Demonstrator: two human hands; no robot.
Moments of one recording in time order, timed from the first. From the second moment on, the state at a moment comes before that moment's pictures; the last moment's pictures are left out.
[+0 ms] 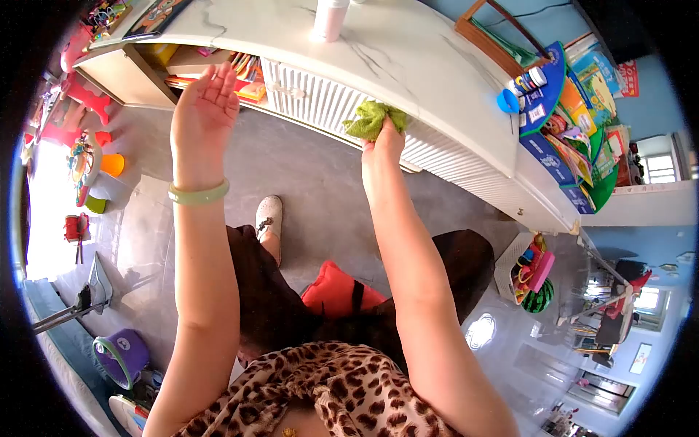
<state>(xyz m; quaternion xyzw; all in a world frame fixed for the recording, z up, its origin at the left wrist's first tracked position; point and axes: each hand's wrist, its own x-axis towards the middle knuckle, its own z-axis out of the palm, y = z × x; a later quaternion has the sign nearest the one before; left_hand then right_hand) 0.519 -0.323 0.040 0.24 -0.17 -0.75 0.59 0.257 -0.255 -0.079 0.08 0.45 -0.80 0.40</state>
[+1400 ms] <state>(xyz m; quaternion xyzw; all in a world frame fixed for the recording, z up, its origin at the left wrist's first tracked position) 0.531 -0.341 0.031 0.16 -0.09 -0.81 0.55 0.258 -0.281 -0.139 0.15 0.48 -0.69 0.52</state>
